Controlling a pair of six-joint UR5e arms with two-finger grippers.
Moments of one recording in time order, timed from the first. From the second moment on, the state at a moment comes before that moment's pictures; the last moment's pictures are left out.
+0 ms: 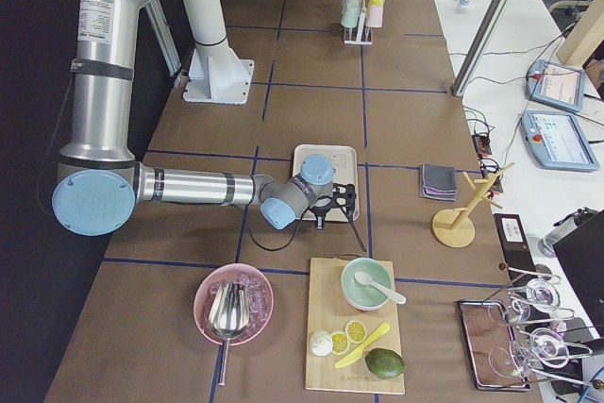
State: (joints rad) left arm -1.59 -1.58 -1.61 -1.46 -2.38 0.20; right arm 1.04 -1.71 1.58 -0.80 2.23 0.81
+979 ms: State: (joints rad) left arm -1.59 -1.59 -1.61 -1.45 -2.38 0.20; right arm 1.13 -1.64 1.77 -0.80 2.41 1.04
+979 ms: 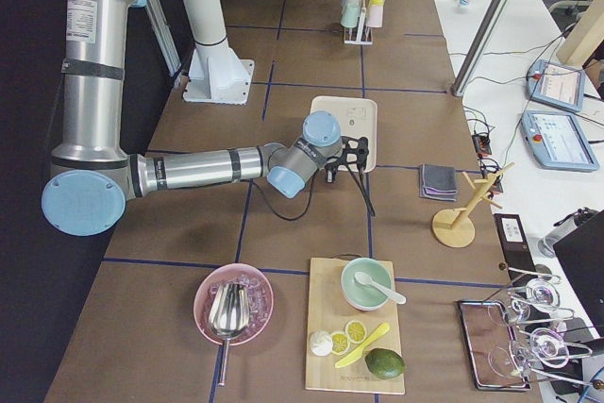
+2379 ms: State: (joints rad) left arm -1.59 -1.59 -1.61 -1.46 -2.38 0.17; right arm 0.59 -1.14 1.69 -1.09 2.00 1.35
